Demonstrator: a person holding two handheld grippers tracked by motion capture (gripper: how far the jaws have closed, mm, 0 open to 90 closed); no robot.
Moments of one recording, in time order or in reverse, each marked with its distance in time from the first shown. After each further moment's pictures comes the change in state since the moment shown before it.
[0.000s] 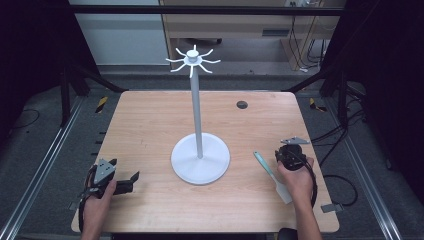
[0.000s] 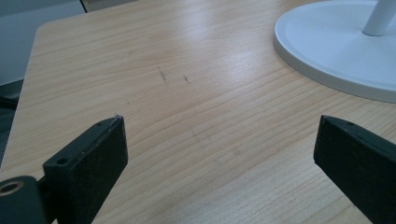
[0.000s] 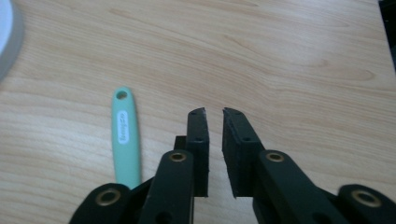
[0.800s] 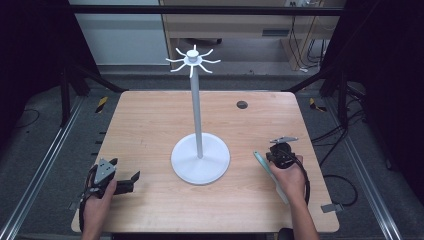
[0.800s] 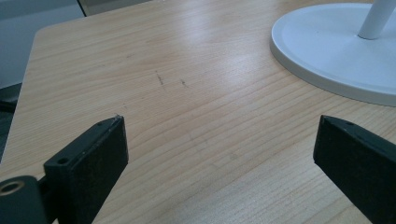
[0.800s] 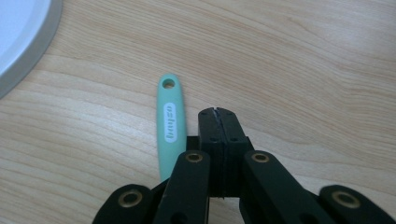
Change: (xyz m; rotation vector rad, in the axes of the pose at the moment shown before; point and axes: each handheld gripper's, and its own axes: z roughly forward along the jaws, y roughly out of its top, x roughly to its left) left arm -0.001 0.002 0.000 -0.012 -0.003 0.006; right arm 0.018 0.003 0.019 0.090 0.114 -0.036
